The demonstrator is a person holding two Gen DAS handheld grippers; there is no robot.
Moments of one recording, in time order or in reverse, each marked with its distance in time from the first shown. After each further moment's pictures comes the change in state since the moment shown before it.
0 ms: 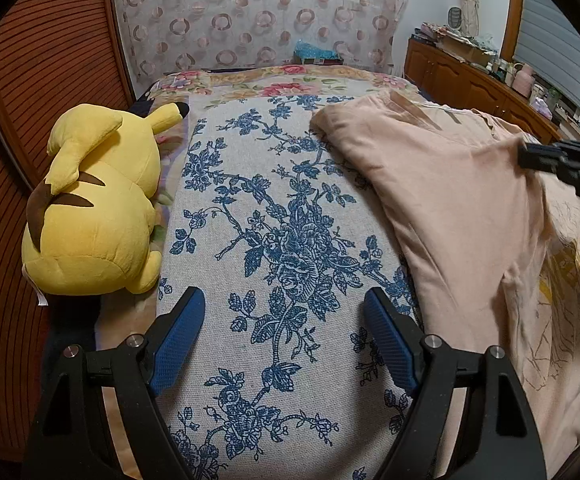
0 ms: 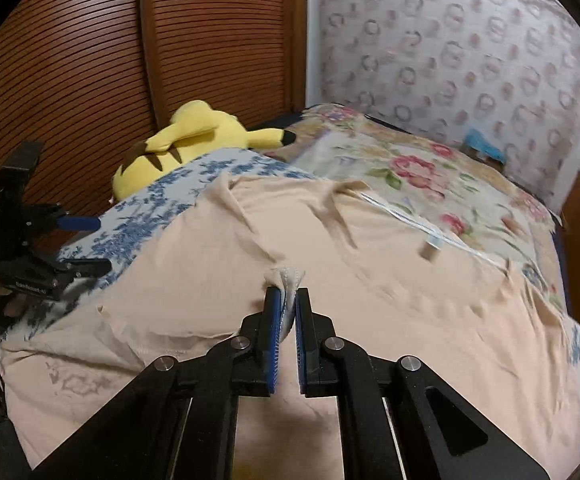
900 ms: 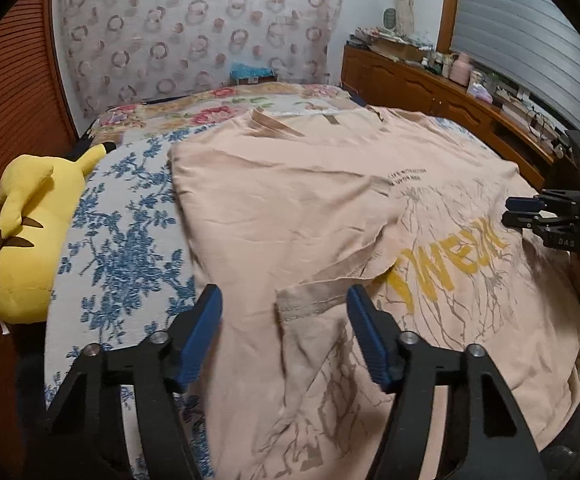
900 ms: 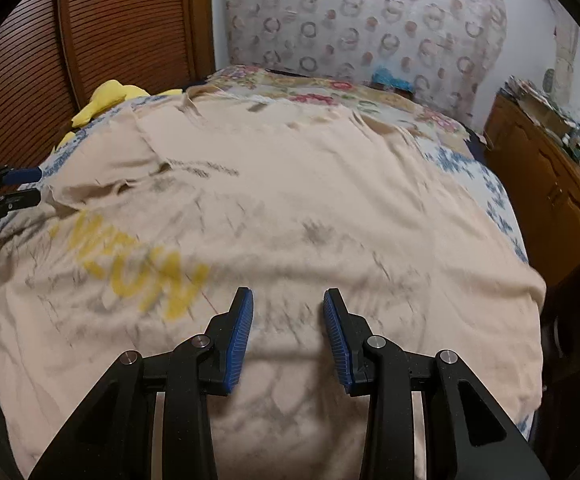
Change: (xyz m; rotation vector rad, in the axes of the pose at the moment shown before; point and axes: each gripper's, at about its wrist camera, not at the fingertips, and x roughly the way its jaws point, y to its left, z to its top) left arm -0.032 -0.112 -0.006 0.120 -0.063 -0.145; right arm -0.120 -0.041 -0.130 0.204 0.130 -0.221
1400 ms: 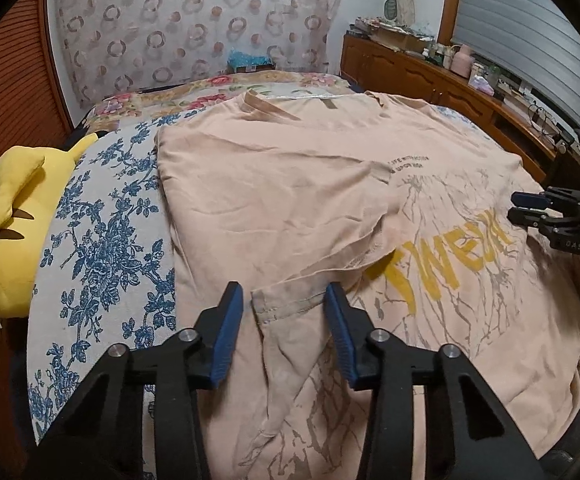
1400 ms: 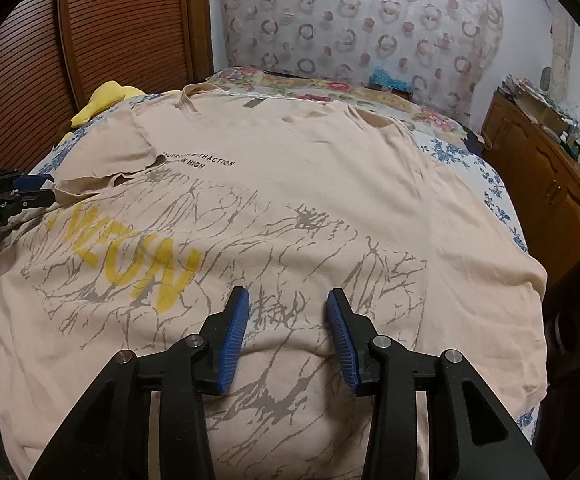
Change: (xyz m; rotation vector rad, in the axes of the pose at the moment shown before) left arm 0.010 -0.006 -0.004 -0.008 0.030 -0.013; right arm 0.003 0.001 0.000 0.009 -0.013 0.010
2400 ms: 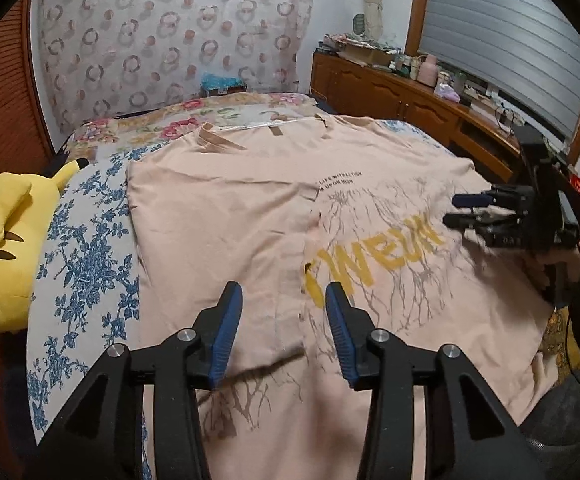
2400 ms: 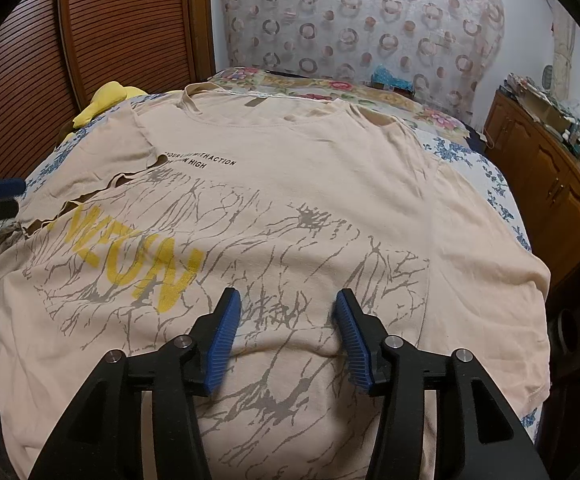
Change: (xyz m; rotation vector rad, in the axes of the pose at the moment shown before) left arm -0.043 -0.037 -0.002 0.045 -0.065 -0.074; right arm 0.004 -0.006 0.002 -0.003 0.005 0.013
